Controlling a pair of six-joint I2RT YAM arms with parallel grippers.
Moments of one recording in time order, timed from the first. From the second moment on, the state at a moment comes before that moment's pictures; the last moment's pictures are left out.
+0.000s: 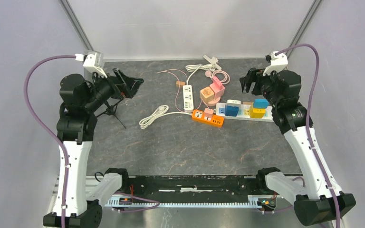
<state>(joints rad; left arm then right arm) -0.04 0.92 1.37 -0.54 0.48 -0.34 0.19 1.02 1.17 -0.34 -0.10 0.12</state>
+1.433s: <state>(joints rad) -0.56 1.18 0.99 -0.32 0.36 -0.72 0.29 1.14 0.94 -0.42 -0.14 -0.26</state>
